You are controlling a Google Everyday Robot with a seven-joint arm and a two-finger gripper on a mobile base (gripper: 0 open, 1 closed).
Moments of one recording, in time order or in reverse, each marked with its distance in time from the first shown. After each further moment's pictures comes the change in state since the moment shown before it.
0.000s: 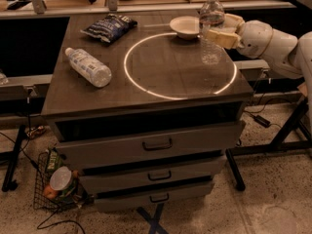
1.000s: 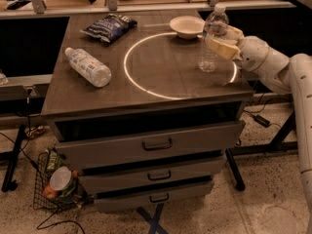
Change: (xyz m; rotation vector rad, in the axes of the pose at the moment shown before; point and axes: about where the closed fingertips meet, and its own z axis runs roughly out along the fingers) arm 0.028 -0.001 -0.019 0.008 -0.166 0.043
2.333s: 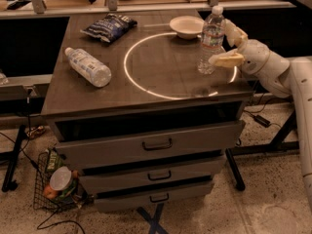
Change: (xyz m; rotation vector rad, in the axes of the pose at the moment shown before) arm 0.002 0.004 -0.006 0.004 -0.008 0.018
